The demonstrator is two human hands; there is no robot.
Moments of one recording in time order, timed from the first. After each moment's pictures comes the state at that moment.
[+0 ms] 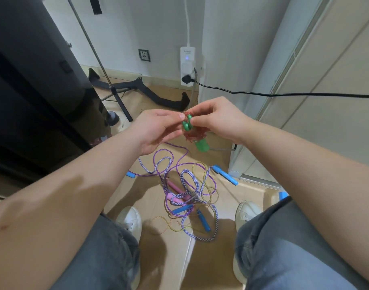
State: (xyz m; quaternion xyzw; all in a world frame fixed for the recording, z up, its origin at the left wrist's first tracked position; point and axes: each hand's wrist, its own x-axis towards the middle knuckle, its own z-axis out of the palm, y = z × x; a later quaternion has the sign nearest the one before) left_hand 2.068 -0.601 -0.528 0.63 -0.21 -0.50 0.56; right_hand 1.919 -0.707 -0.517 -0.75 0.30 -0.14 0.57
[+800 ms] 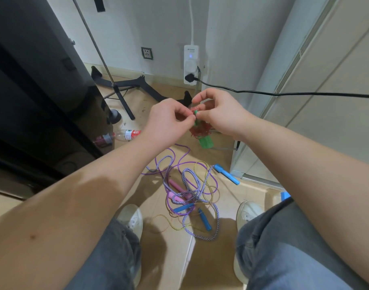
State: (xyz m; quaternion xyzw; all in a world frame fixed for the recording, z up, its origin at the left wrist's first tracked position) left_hand 2.054 -0.607 -0.531 0.79 -0.48 -0.12 0.38; right_hand 1.929 -0.706 -0.511 -0.75 0.35 -0.18 0.53
